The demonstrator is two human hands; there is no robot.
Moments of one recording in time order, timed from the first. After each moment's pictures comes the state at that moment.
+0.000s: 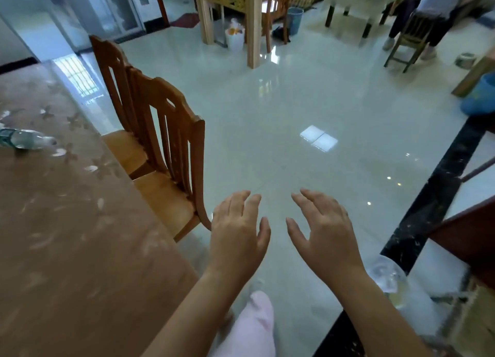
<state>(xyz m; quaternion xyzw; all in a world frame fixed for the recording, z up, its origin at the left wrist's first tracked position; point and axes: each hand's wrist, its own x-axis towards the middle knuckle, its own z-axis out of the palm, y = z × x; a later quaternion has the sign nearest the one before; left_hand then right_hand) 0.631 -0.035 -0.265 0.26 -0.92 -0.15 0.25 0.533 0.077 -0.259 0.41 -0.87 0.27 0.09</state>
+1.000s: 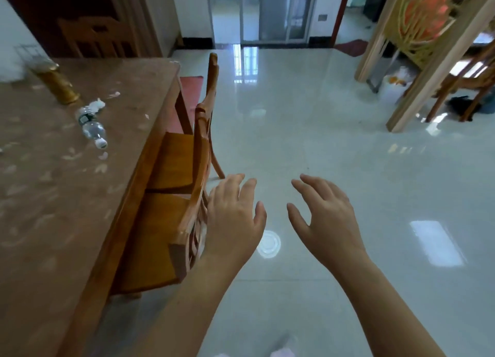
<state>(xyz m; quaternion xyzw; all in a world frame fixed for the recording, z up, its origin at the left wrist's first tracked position) 0.311 -0.306 -0.229 0.60 -0.75 -0.01 0.29 0.162 -0.290 -0.224 0.70 -0.65 0.29 0.00</state>
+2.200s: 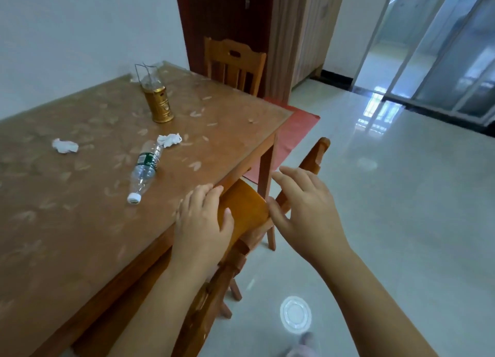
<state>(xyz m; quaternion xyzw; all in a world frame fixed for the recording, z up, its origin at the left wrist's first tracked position) 0.401 -0.692 -0.216 0.86 -0.45 -0.04 0.25 0.270 -0.787 -0.196 0.89 -0.36 0.27 -0.08</state>
